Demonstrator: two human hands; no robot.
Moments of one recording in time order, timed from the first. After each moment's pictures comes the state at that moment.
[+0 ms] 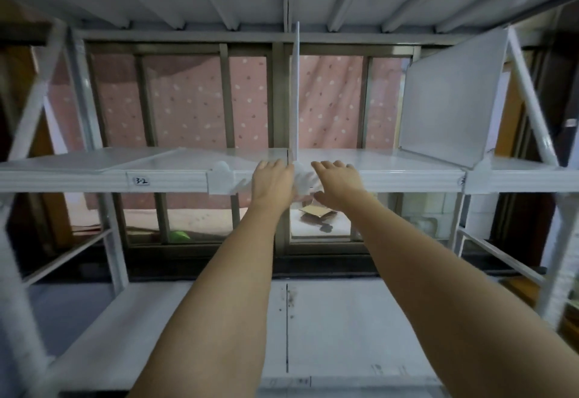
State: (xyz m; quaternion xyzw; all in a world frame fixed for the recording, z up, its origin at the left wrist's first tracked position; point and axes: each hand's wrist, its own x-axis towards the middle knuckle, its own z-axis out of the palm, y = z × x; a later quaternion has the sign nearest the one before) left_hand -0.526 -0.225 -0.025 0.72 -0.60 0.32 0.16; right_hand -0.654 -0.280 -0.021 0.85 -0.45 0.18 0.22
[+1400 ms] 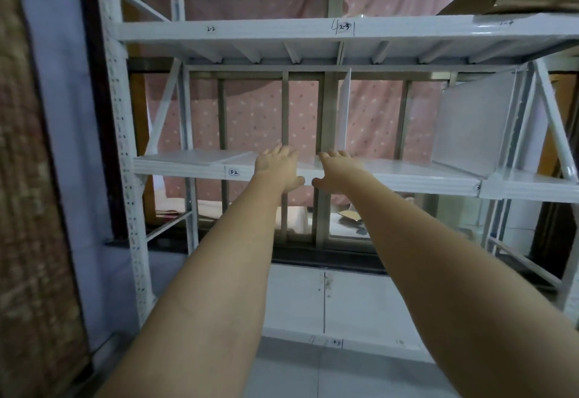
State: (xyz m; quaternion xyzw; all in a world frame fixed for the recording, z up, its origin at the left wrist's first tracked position) left_hand -0.515 0.005 0.034 0.78 -0.57 0.26 0.08; right_hand -0.633 -0.062 0.037 0.88 -0.43 0.15 0.15
